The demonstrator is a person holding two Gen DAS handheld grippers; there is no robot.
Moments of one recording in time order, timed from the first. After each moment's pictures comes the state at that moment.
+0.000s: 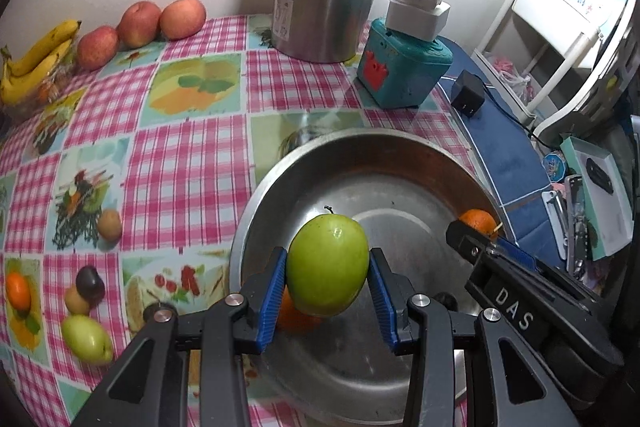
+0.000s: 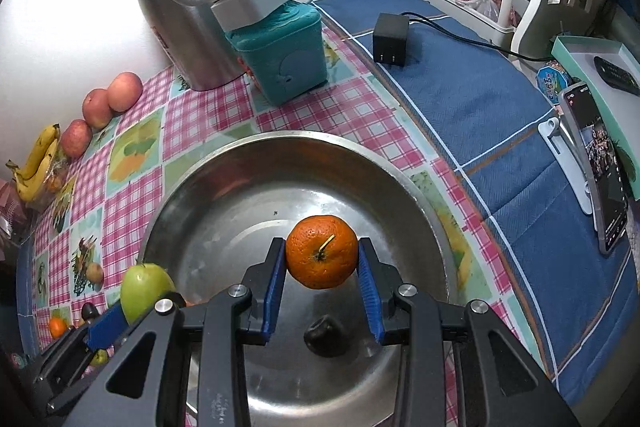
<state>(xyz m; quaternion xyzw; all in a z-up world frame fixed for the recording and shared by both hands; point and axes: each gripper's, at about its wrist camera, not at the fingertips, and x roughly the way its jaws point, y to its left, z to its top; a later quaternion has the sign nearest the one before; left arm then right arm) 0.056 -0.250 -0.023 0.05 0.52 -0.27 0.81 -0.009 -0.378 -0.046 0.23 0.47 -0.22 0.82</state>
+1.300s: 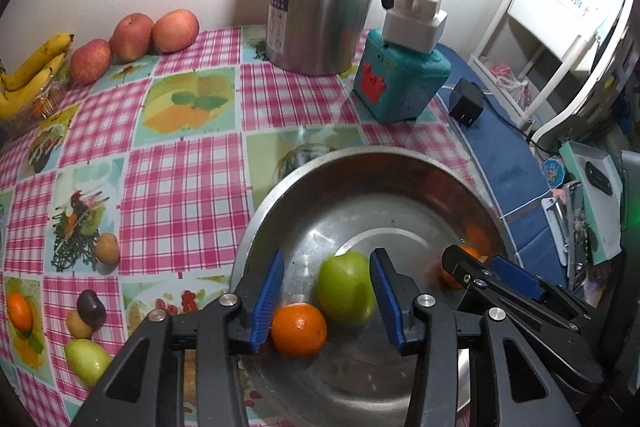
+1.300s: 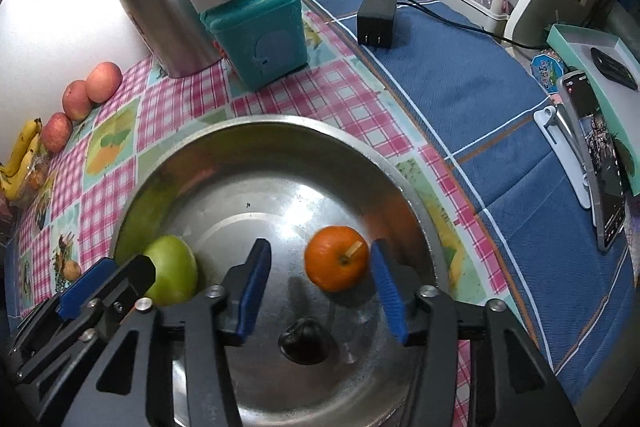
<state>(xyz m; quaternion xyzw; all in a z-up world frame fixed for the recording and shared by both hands) 0.067 -0.254 -0.015 0.05 0.51 -0.28 0.81 -0.008 -0.389 -0.060 0.23 0.49 -0.23 0.81</state>
